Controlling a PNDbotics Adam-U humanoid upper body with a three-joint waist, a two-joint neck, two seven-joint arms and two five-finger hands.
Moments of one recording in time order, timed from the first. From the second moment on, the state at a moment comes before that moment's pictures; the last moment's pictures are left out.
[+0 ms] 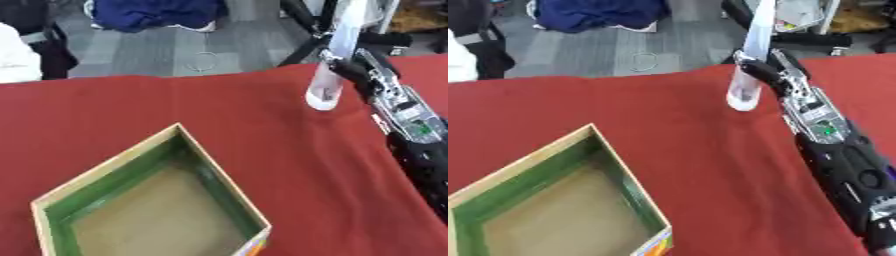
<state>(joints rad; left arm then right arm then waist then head) -0.23 0.28 0.13 -1.98 0.17 0.14 0.22 -0.94 -0.72 0.04 -1.11 -0.29 0.15 -0.06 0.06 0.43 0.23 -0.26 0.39</state>
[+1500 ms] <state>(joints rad) -0.23 0.28 0.13 -1.98 0.17 0.13 0.21 -0.92 -0.68 0.04 -1.09 -0.38 0.12 -0.15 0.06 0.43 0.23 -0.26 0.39</state>
